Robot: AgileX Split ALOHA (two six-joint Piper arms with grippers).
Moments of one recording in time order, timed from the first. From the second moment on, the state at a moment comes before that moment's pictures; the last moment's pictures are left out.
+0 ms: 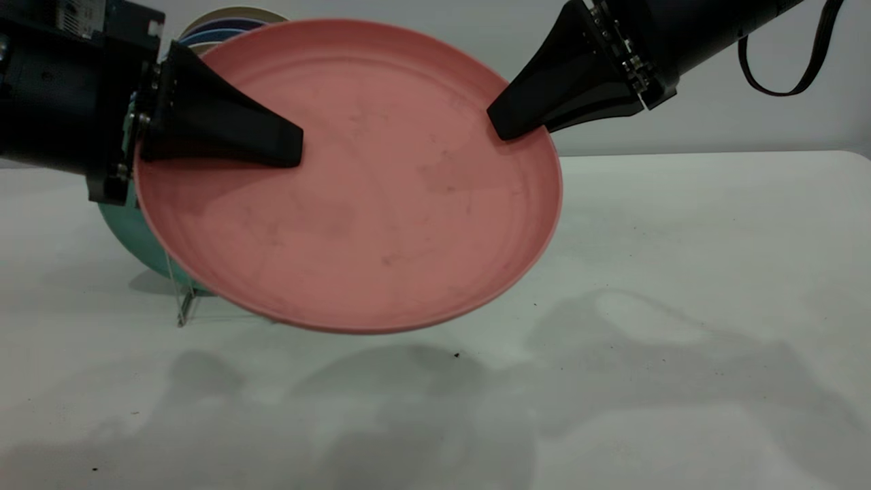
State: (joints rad) left arm -0.07 1.65 -0.69 -1.55 0.82 1.33; right arm 0.24 1.89 -1.22 1.20 1.02 -1.11
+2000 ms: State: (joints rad) left arm -0.07 1.62 -1.02 -0.39 0.73 1.89; right arm 0.12 1.89 -1.22 0.81 1.00 -0.93
